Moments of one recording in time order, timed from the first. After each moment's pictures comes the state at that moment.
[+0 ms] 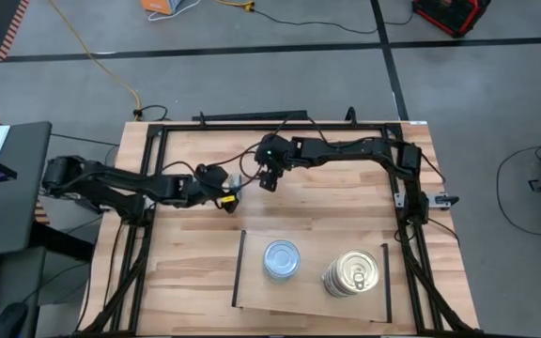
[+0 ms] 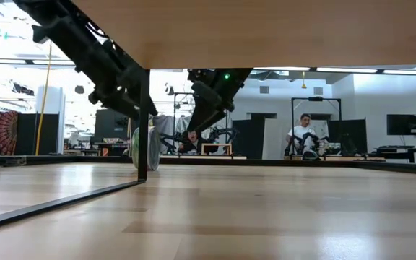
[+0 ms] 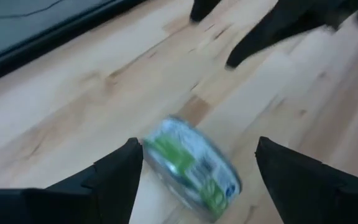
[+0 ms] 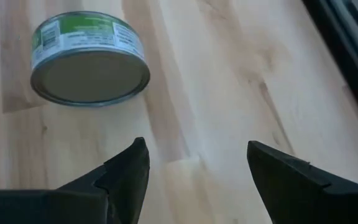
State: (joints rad) left arm 0.01 1.24 0.65 -0.10 -0.56 -0.52; right arm -0.27 2.01 1.50 -0.35 0.07 -0.05
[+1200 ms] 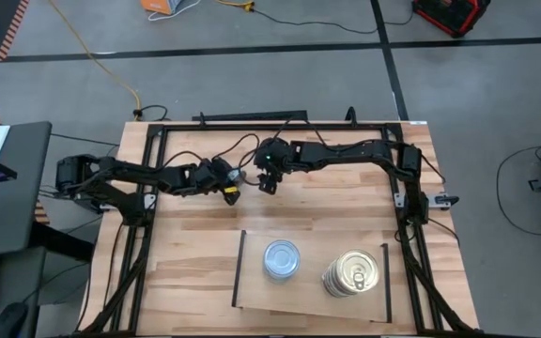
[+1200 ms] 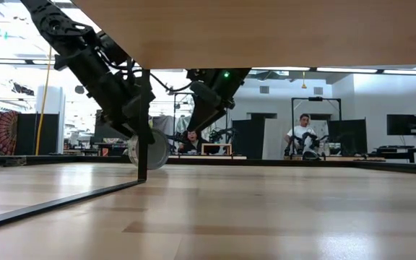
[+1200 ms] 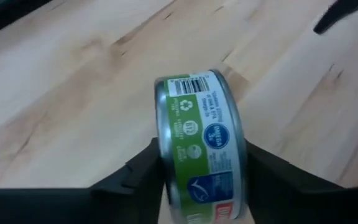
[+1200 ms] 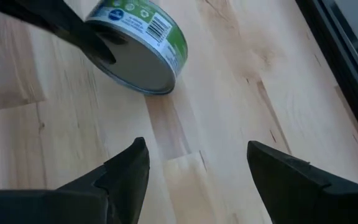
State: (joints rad) left arm 0.23 1.38 0.60 0.01 -0.34 -0.40; right arm -0.24 2.00 1.50 -0.36 0.13 -0.05
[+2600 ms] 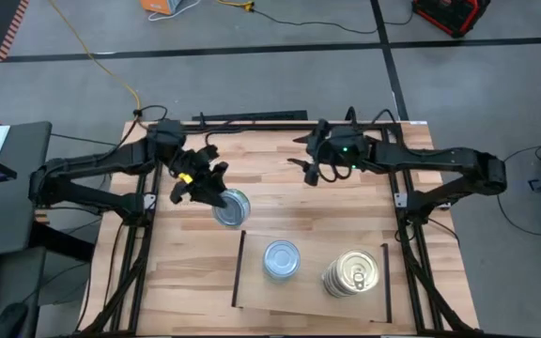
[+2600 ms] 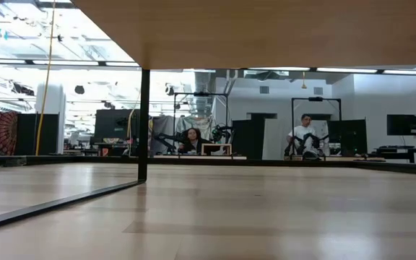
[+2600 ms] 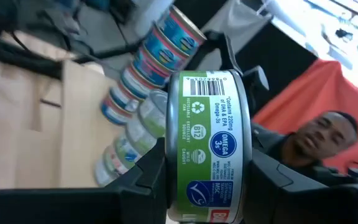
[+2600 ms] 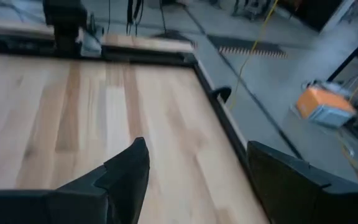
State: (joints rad) left arm 0.22 1.05 1.03 -0.04 0.88 -0.58; right arm -0.24 1.30 0.99 -0.03 0.13 -0.24
